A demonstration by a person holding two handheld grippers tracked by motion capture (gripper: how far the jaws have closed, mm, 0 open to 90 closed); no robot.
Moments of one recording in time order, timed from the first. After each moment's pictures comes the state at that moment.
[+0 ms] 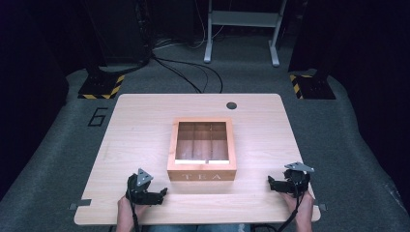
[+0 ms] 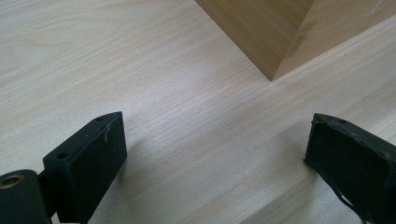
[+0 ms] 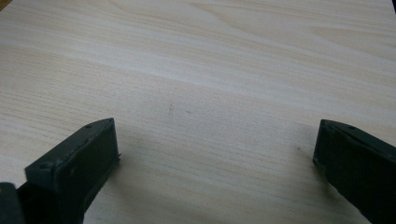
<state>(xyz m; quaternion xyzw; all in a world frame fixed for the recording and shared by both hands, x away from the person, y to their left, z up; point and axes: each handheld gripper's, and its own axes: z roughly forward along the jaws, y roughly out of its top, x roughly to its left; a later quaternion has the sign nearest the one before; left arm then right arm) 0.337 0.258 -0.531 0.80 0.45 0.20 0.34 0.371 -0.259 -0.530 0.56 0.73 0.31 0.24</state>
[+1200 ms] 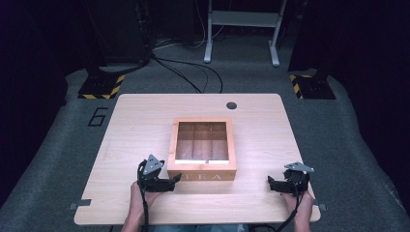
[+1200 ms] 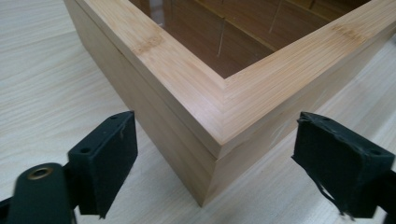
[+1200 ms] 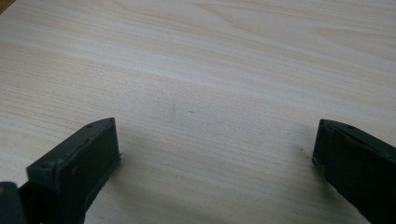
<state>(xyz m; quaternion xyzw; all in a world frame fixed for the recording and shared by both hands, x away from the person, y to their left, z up) 0.361 0.223 -0.490 0.78 0.39 0.19 0.44 0.371 -0.259 -0.530 0.55 0.73 0.31 0.24</state>
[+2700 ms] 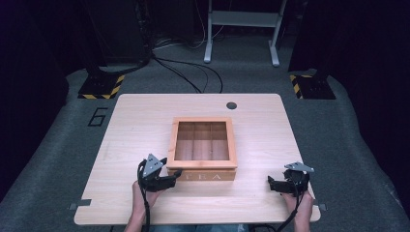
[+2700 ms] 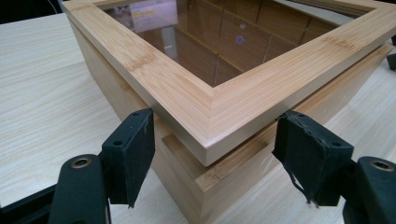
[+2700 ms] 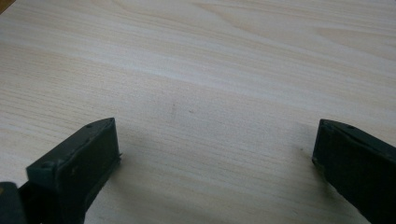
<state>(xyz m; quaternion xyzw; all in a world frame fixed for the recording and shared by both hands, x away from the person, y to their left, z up) 0.356 0.218 -0.480 0.76 0.39 0.22 0.47 0.371 -0.259 -0.530 0.56 0.73 0.31 0.24</state>
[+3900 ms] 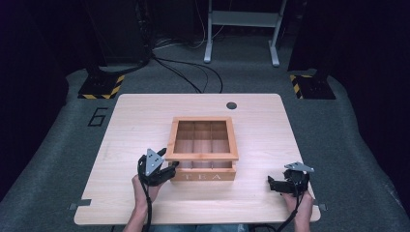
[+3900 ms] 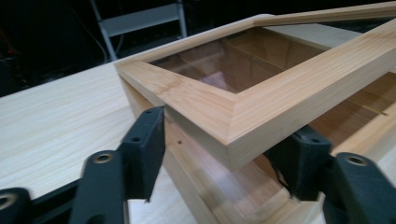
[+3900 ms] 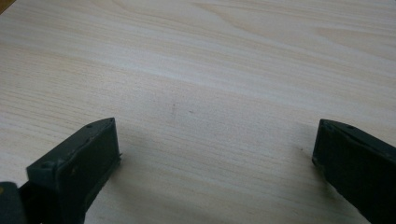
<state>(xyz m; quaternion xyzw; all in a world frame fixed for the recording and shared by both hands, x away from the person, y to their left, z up) 0.361 0.211 -0.462 0.73 0.37 0.32 0.47 0.371 -0.258 -0.530 0.56 0.73 0.31 0.24</state>
